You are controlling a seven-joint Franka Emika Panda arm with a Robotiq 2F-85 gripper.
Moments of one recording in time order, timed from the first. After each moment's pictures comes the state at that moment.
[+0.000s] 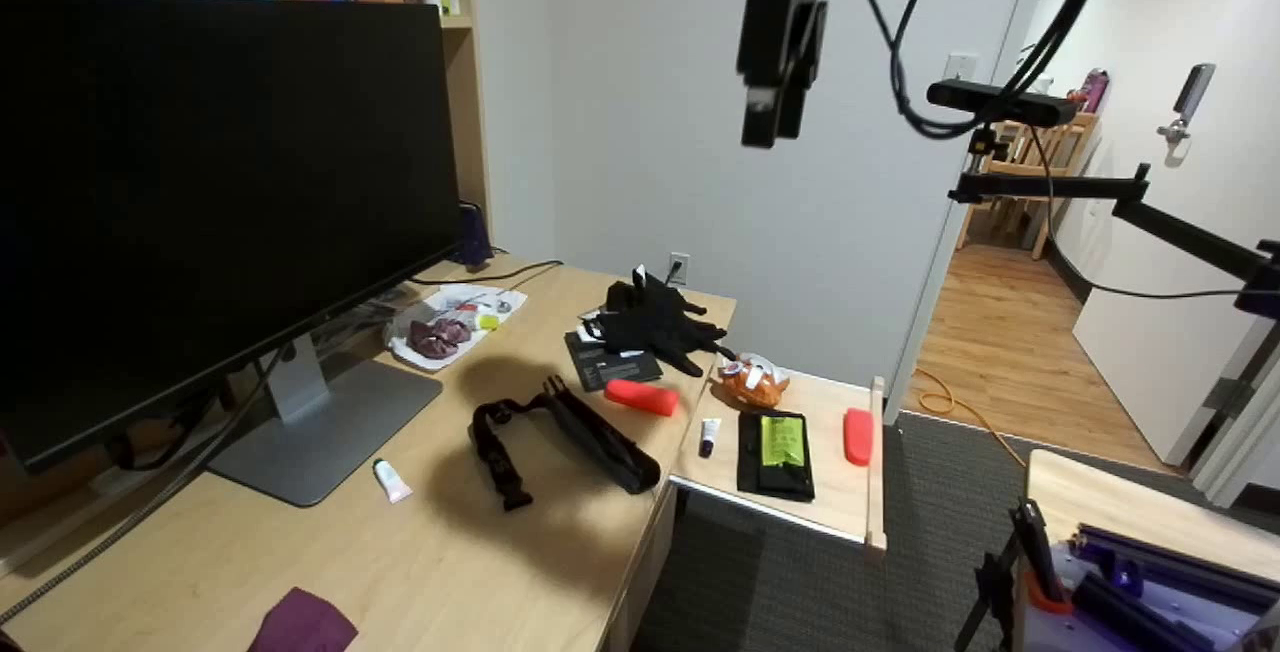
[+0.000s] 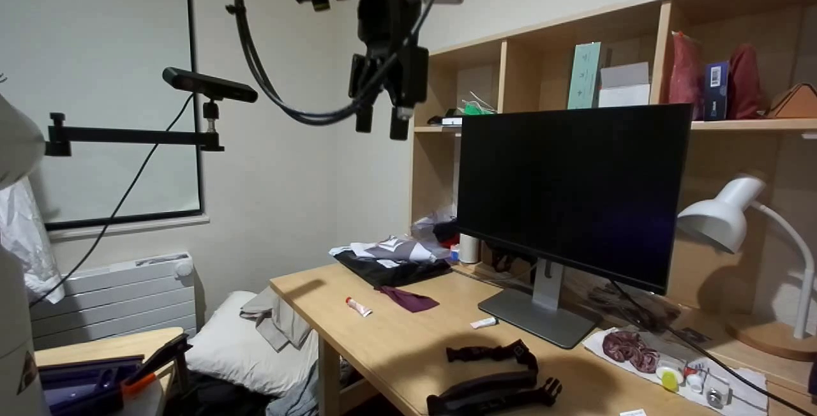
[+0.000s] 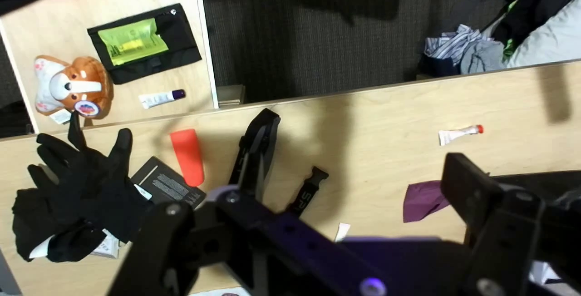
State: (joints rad) arm 0.01 -0.41 -0.12 -2.28 0.04 1.83 -0.23
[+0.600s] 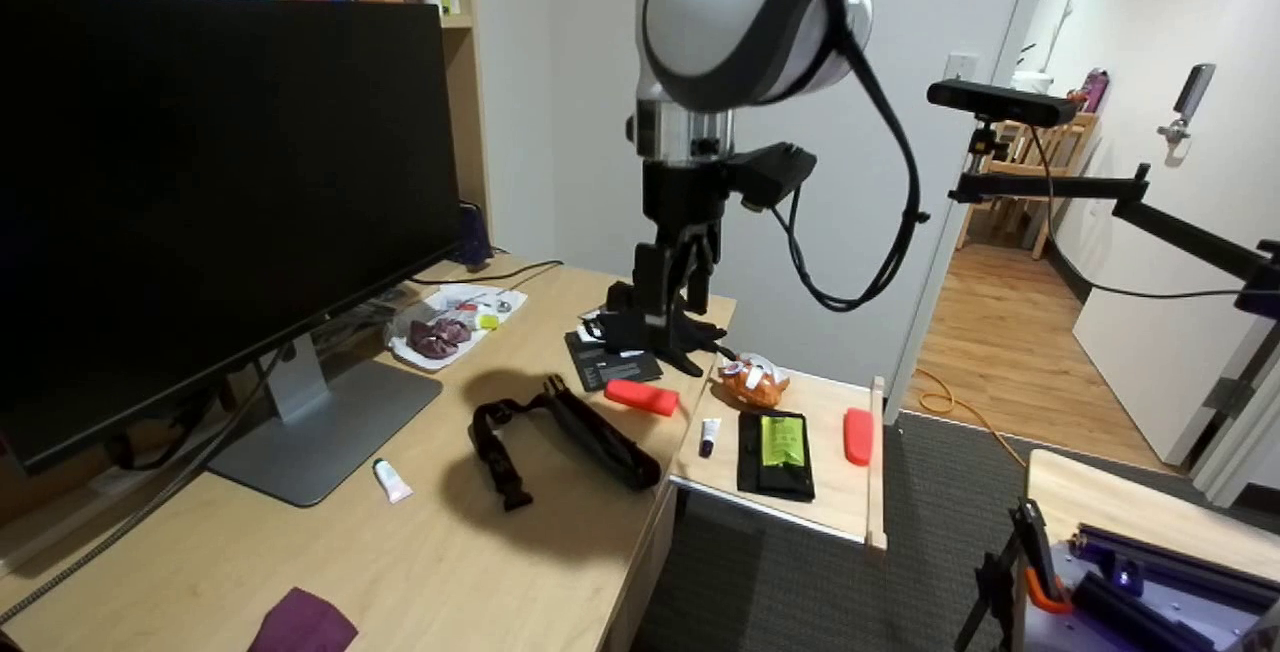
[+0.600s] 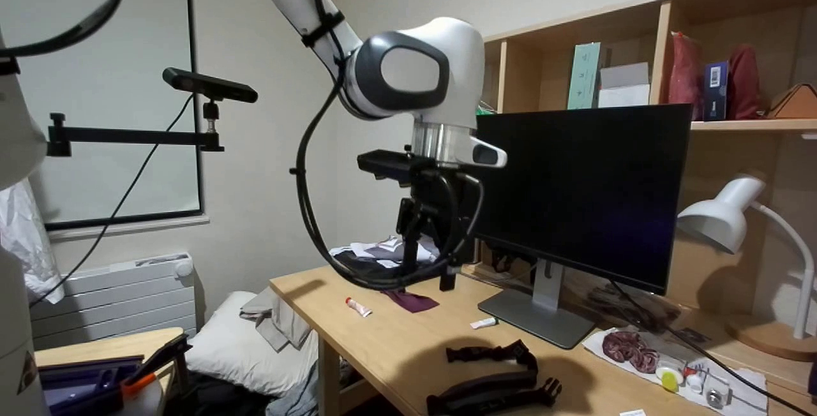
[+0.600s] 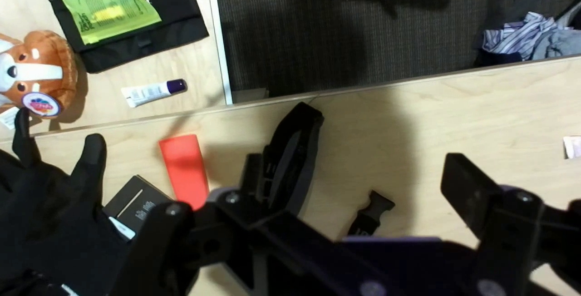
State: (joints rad) arm 0.00 0.04 -0.09 -2.33 0.03 2.29 -0.22
